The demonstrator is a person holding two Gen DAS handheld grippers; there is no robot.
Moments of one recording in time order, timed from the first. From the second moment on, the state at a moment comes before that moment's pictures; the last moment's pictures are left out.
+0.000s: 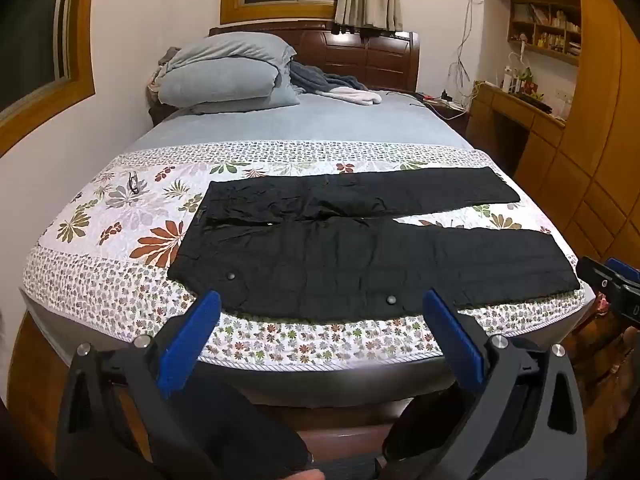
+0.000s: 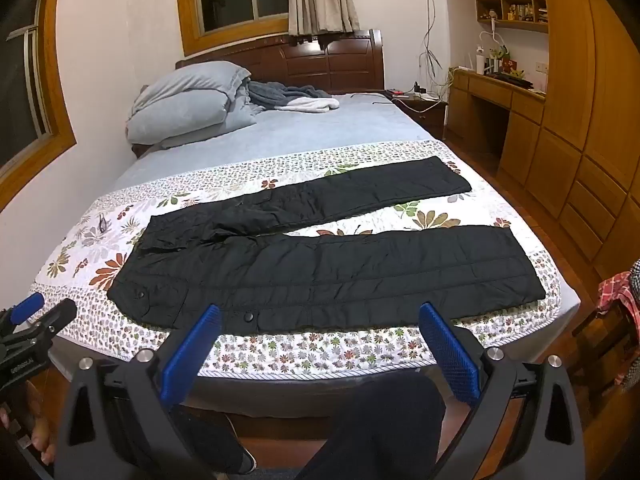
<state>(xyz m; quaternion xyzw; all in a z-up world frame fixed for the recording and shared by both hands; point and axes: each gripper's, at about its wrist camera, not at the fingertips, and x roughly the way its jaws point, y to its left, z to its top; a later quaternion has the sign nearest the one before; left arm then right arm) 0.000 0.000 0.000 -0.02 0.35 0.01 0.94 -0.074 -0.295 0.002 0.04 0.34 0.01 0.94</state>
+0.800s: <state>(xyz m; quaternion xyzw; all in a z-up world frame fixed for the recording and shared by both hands) 0.001 0.002 -0.002 -0.02 0.35 0.01 0.94 -0.075 -0.294 0.003 0.04 0.34 0.01 0.94</state>
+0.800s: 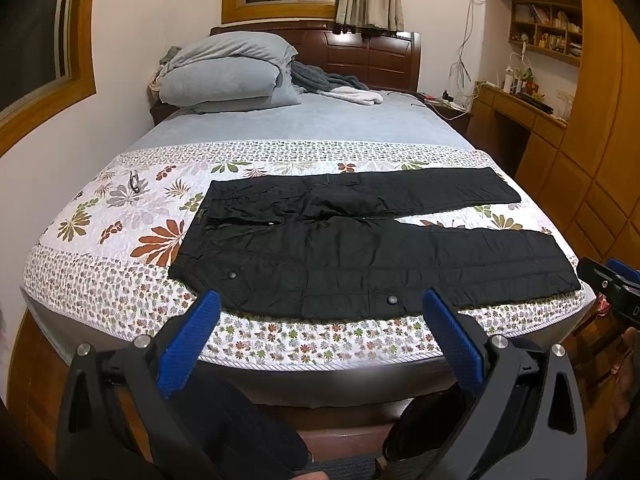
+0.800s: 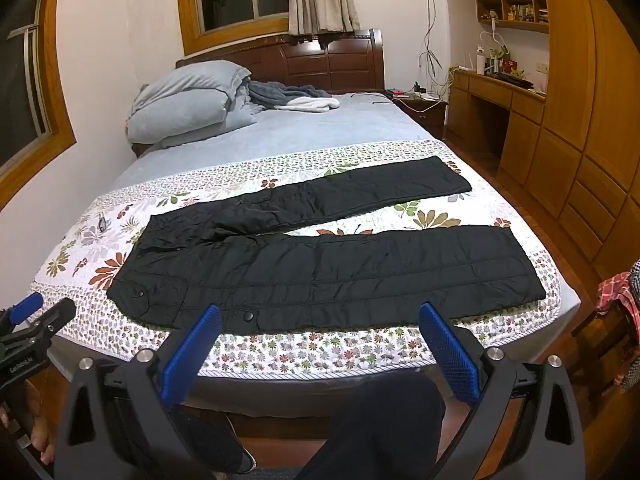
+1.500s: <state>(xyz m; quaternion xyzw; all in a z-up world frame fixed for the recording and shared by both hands) -0.002 0.004 0.003 -0.02 0.34 0.02 0.94 -0.072 -0.294 0.000 0.04 0.34 0.01 0.94</state>
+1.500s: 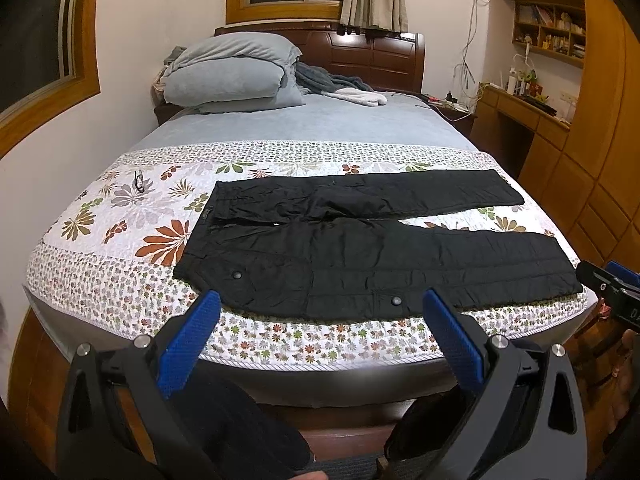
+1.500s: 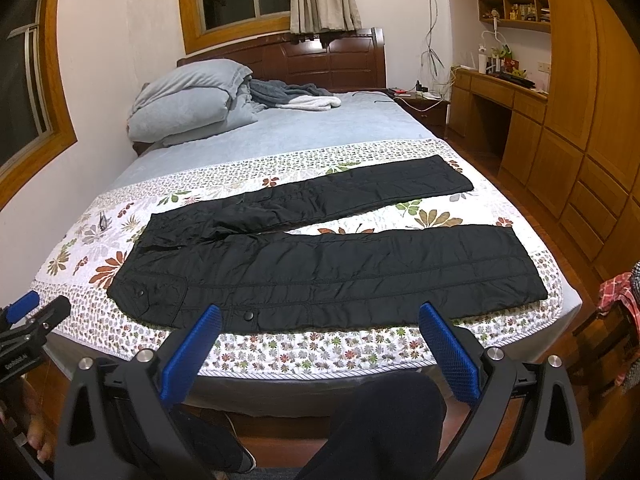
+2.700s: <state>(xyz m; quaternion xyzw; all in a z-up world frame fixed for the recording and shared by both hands) -0.002 0.004 0.006 -0.02 0.34 0.02 0.94 -0.073 -0.295 -0.002 0.04 0.34 0.01 0.94</state>
